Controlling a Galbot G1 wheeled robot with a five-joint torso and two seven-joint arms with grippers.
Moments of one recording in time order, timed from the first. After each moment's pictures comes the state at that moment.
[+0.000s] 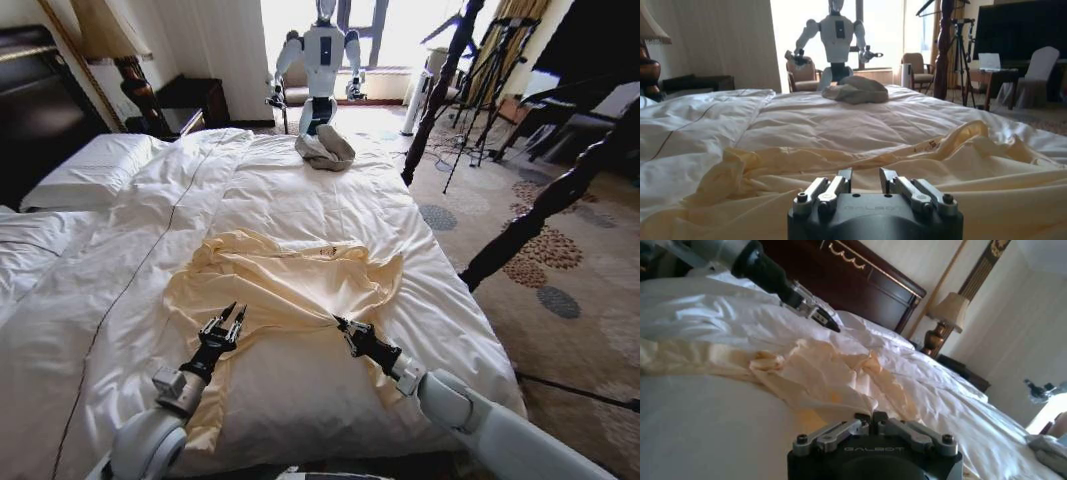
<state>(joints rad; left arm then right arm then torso) 1.75 -0.98 -0.63 -2.27 -0.43 -0.02 -0.08 -1.11 0.60 -0.13 2.11 0.01 0.17 -0.04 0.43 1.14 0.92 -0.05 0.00</state>
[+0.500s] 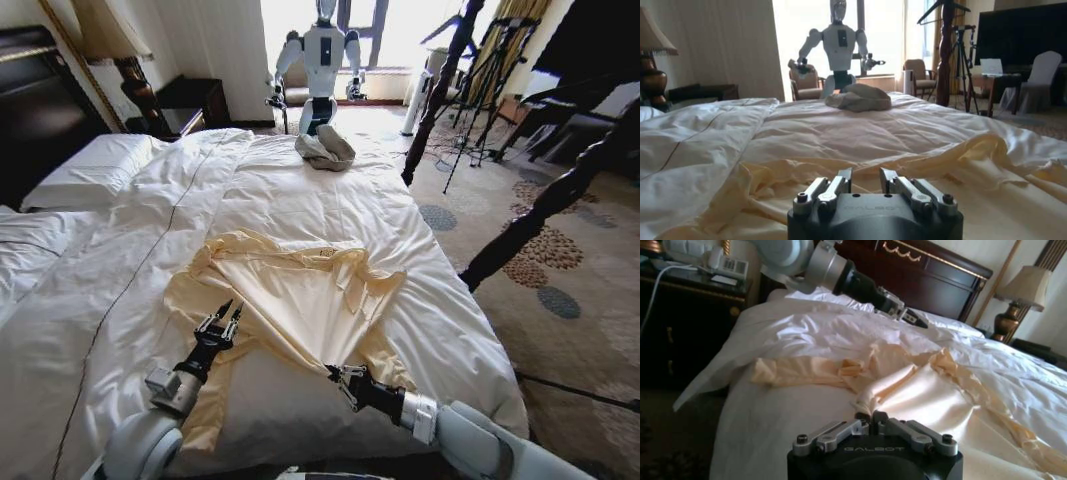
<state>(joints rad) 1.76 -0.98 -0.66 -2.29 -0.43 -0.04 -0.08 -1.34 0.53 -0.10 2.22 0.00 0.18 -0.19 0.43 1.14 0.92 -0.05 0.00</state>
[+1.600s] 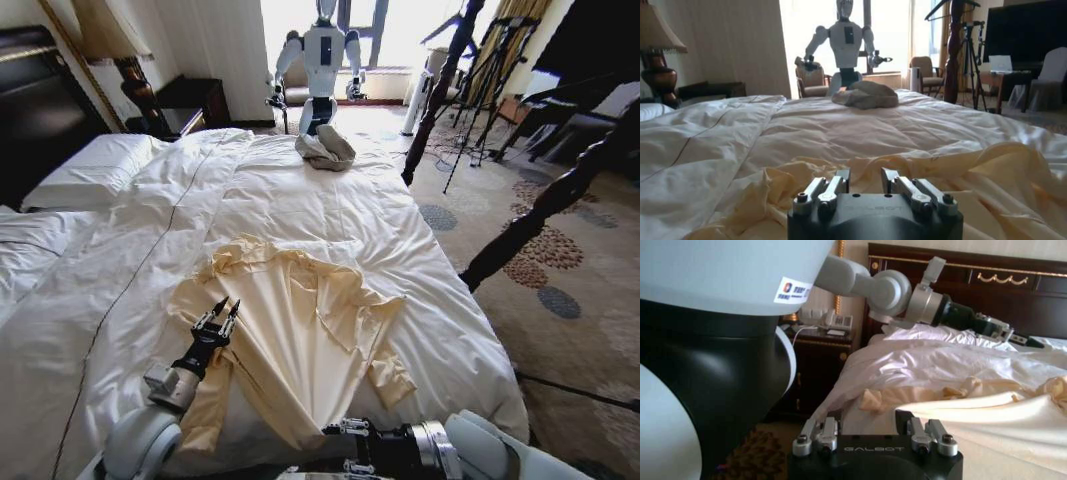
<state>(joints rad) 1.75 -0.97 -0.66 -2.26 -0.44 -0.03 -0.10 -1.28 0.52 -0.10 2.07 0.24 0.44 -0.71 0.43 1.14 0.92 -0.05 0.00</state>
